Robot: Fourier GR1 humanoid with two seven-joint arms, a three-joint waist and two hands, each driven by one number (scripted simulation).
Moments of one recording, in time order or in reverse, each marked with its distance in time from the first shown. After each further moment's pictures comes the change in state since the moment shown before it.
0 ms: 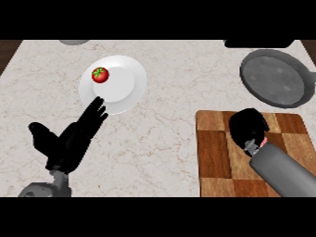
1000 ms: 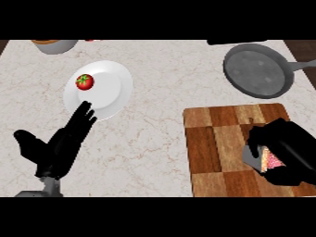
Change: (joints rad) left arm 0.057 0.008 0.052 -0.006 0.003 0.011 -0.035; right arm 0.399 -0.245 -0.360 -0.535 -0.607 -0.702 -0.795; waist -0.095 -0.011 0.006
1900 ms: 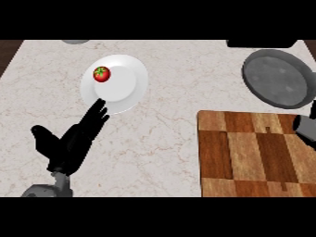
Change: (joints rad) left arm -0.043 -0.025 -0.046 0.013 -0.026 -0.043 0.017; right arm -0.132 0.005 -0.380 0.599 -0.416 0.143 -0.482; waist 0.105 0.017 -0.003
